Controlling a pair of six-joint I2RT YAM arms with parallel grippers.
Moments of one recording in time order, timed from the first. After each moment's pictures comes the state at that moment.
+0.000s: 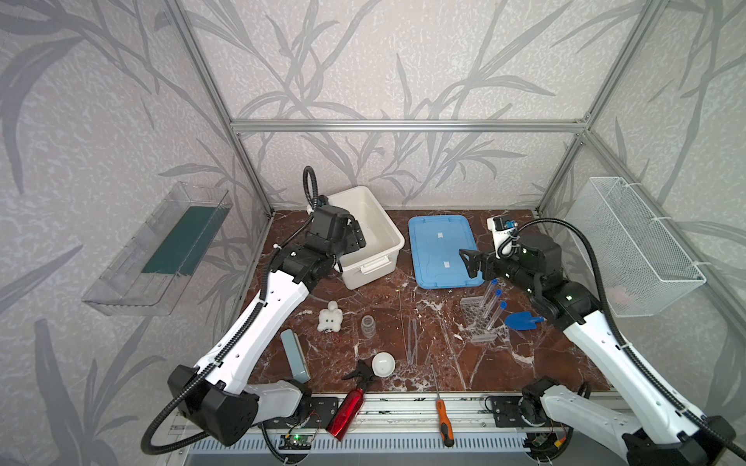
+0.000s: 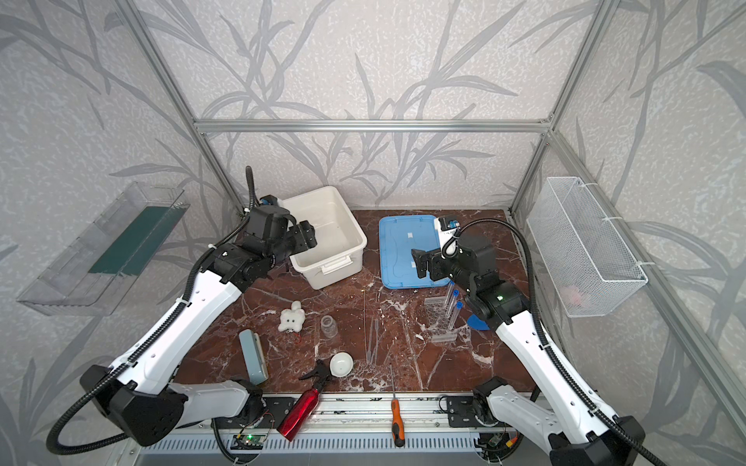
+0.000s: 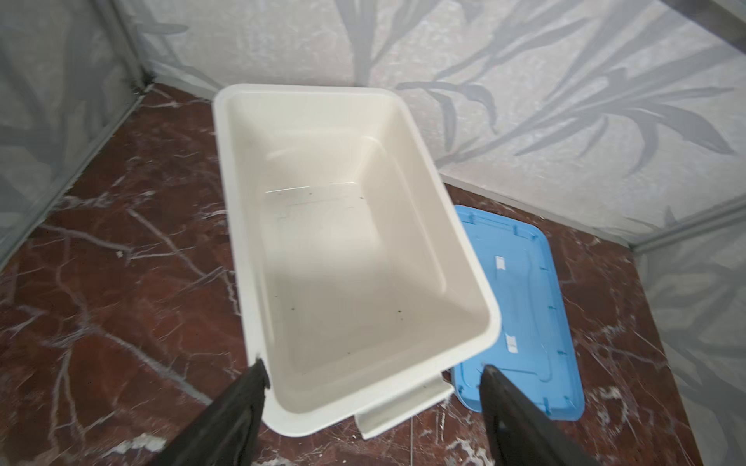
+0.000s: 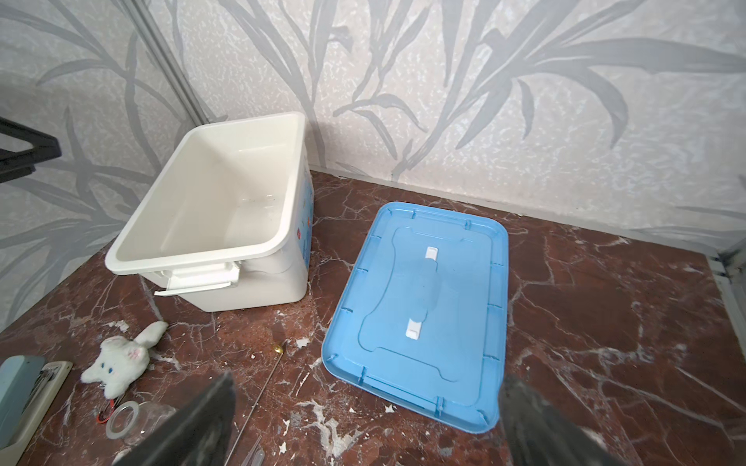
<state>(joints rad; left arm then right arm) -0.39 1.30 1.39 -0.76 -0.32 -0.62 0.46 1.05 1.08 -0.43 -0.05 0.09</state>
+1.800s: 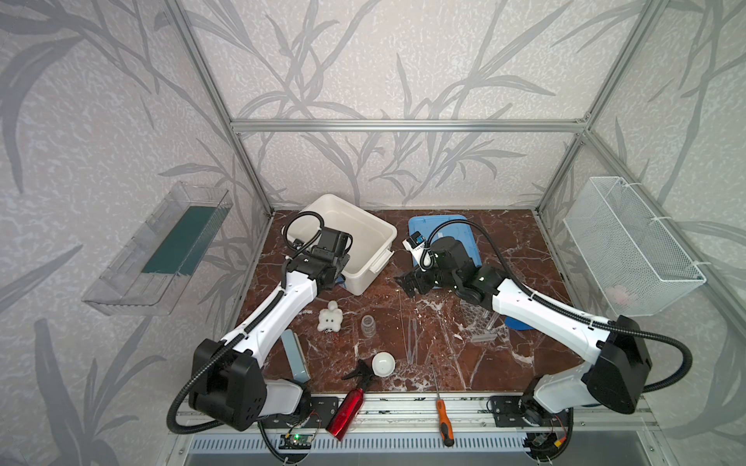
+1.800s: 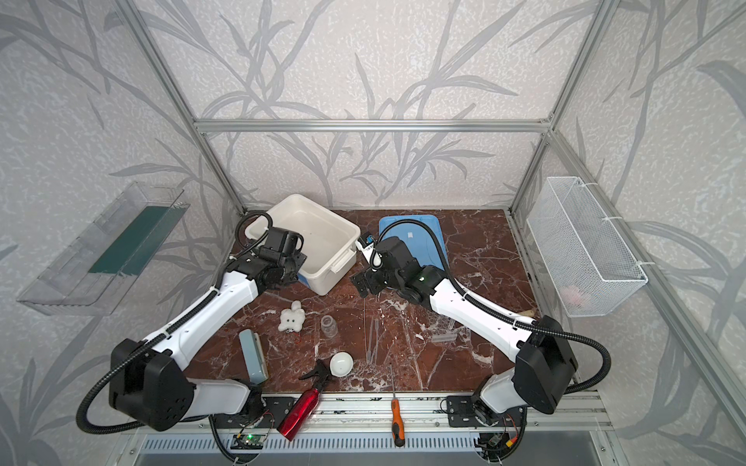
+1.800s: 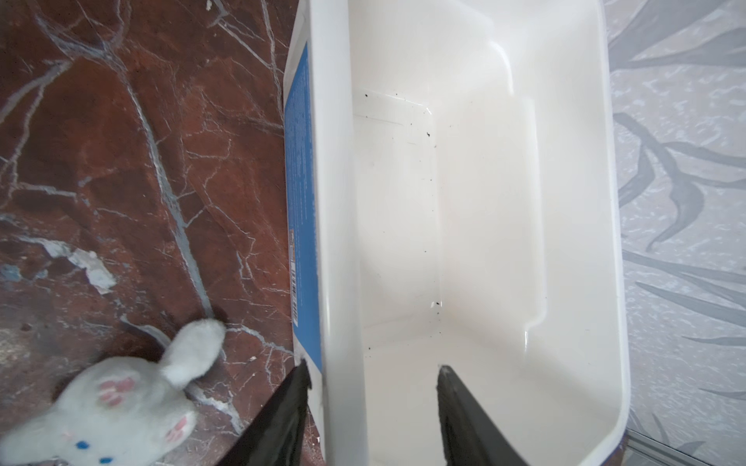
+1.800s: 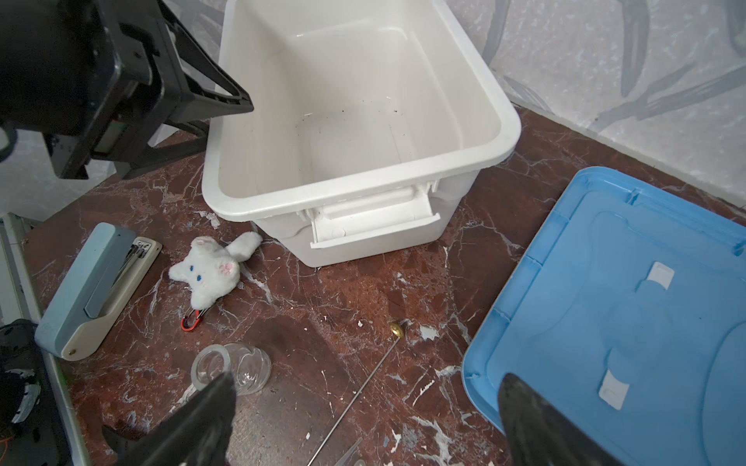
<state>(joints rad) -0.35 1.35 1.09 -0.64 -0.33 -1.31 0.78 1.46 1.17 -0.31 -0.06 0.09</state>
